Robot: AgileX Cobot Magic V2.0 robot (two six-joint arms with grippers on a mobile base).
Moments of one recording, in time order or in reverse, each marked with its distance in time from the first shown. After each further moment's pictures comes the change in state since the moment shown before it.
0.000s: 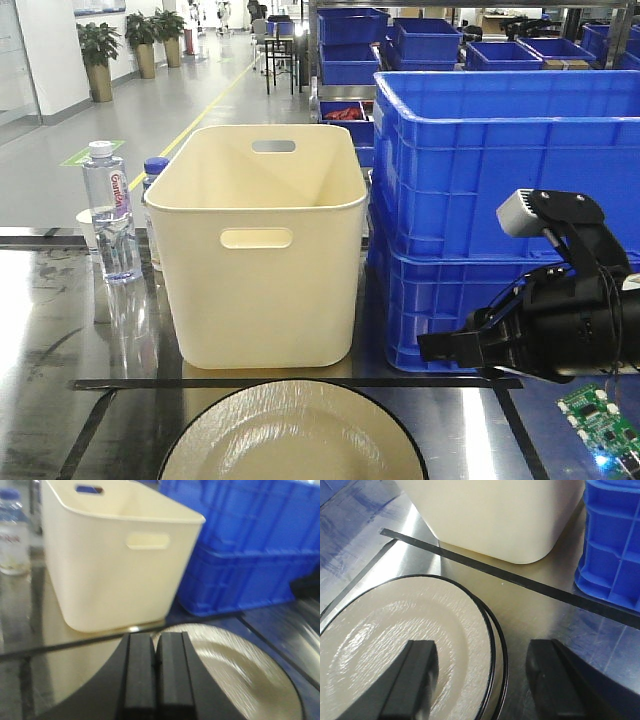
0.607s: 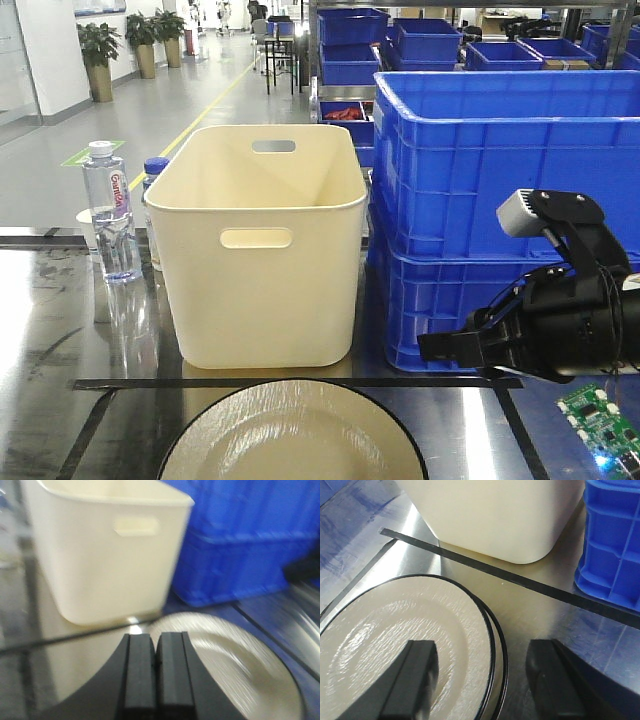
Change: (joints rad) left arm 0.000 -0.023 0.000 0.048 -0.043 -0.039; right arm 0.000 0.000 0.000 -0.001 0.000 0.000
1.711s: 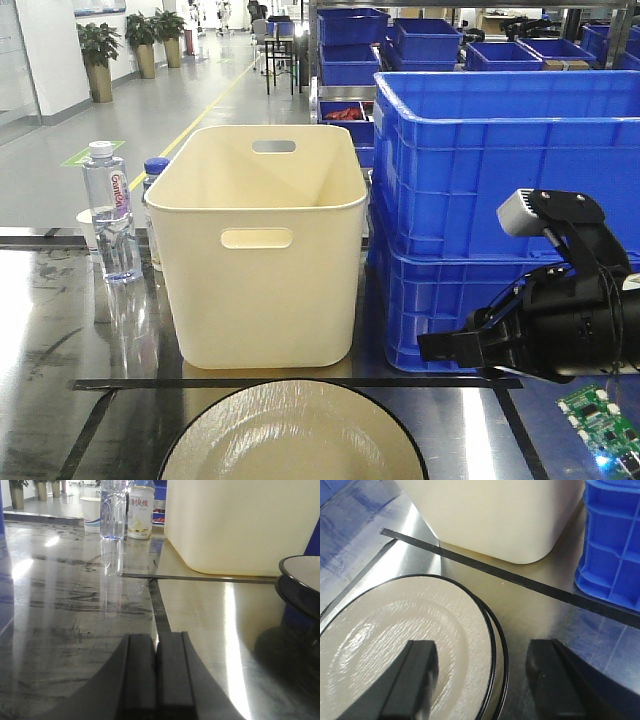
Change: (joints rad) left arm -0.143 -0.615 0.755 0.987 -0.493 -0.884; right arm 0.000 0.000 0.000 0.000 0.001 0.000
